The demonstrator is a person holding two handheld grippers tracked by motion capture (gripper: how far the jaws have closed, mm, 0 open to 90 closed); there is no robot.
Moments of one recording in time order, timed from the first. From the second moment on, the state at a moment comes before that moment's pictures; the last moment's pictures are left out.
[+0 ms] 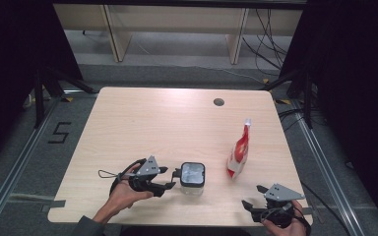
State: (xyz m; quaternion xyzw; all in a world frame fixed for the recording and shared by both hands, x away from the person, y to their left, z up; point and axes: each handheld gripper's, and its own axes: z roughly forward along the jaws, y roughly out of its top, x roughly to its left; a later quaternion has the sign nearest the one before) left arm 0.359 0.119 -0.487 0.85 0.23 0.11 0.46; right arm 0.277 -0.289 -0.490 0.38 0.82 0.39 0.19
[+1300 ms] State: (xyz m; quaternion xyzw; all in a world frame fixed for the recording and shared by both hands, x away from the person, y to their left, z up) left arm 0.352 0.100 -0.448 0.83 0.25 0.13 0.48; right arm 0.280 -0.240 -0.484 0.31 0.83 0.44 0.17
